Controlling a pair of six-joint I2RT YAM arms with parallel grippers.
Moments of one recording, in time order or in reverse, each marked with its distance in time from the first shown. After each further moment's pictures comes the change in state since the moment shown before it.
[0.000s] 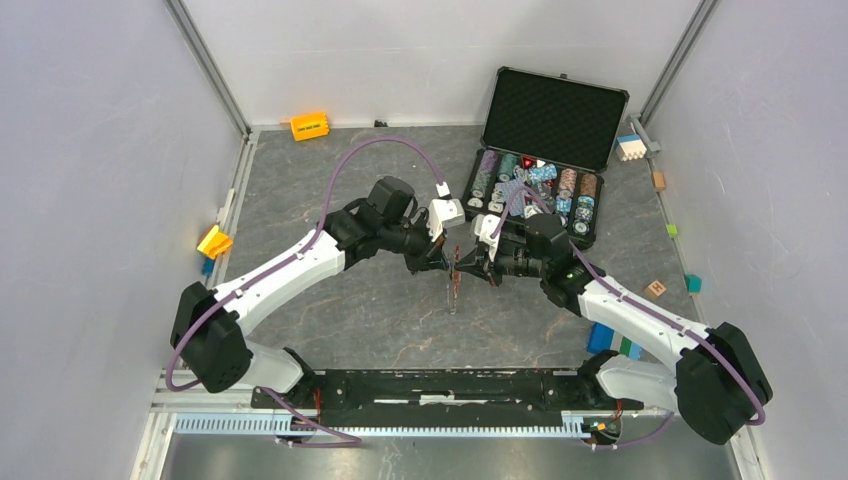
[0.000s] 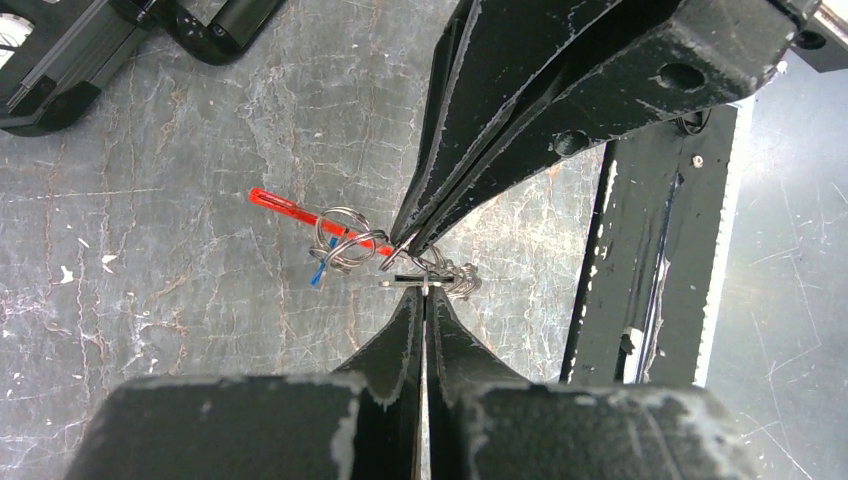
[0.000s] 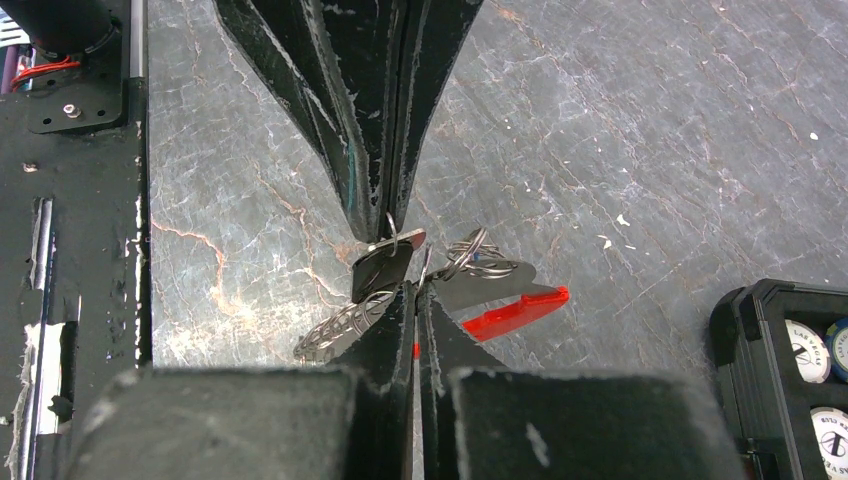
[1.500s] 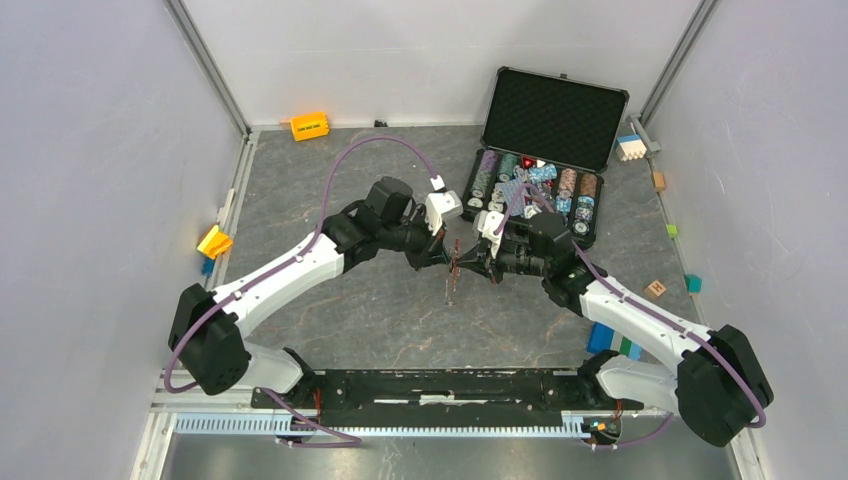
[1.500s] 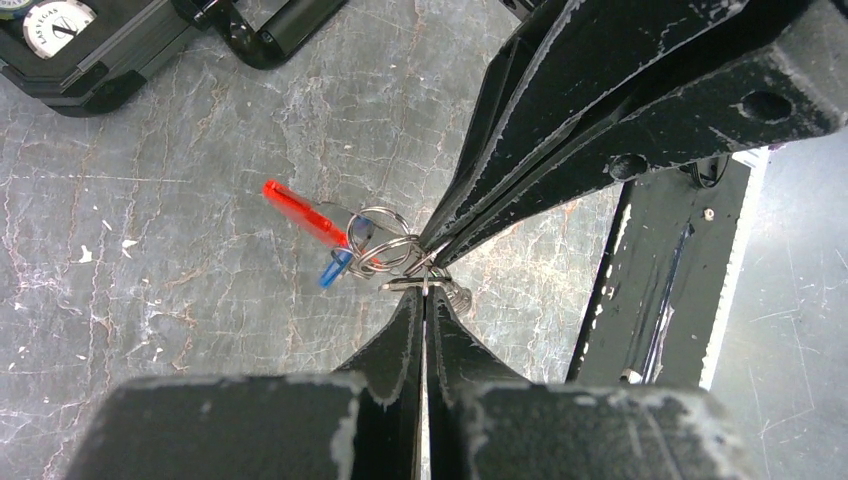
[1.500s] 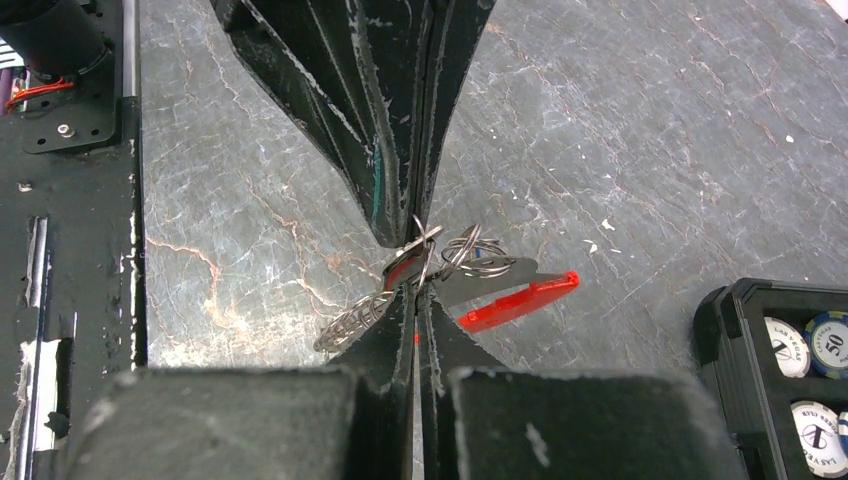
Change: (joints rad) left arm 0.000 -0.014 -0.032 0.088 -0.072 -0.119; right arm -0.008 -0.010 0.000 0.023 0.012 0.029
